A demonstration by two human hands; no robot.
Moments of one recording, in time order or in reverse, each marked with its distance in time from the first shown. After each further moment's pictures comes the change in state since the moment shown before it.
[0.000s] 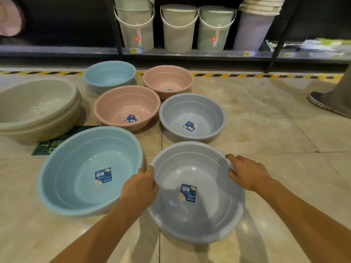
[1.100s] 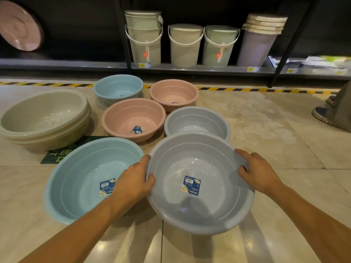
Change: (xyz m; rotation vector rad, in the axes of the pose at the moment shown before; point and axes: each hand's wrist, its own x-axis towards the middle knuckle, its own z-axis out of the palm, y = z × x) left_hand 0.021 -0.010 -0.064 -0.321 0.042 -0.049; right_hand 0.009 0.018 -0.033 0.467 0.254 0.023
